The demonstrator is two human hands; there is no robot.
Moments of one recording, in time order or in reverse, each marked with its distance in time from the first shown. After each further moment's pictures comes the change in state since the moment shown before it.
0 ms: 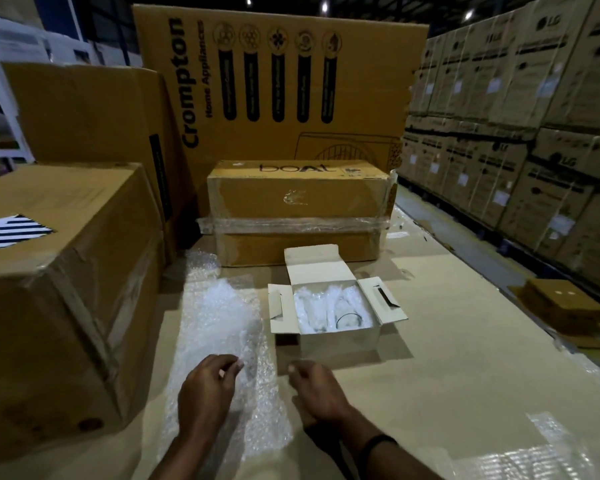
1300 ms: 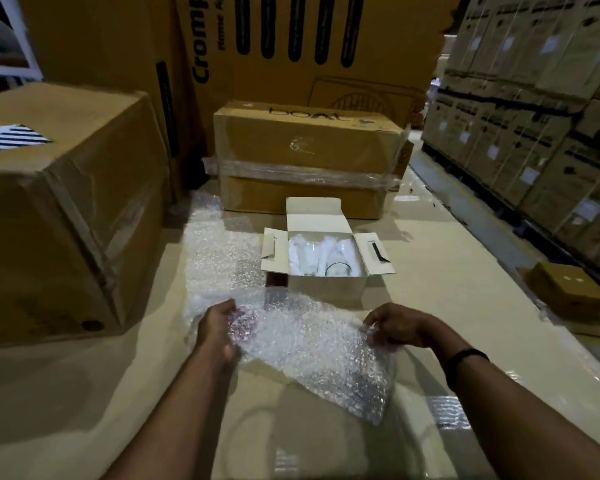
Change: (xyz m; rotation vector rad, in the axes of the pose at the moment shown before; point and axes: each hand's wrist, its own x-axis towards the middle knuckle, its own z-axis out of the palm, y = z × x) left_hand -0.022 0.032 0.039 -1.197 -0.143 -1.177; right_hand -0.027 0.068 -0.177 -0.056 -0.502 0.449
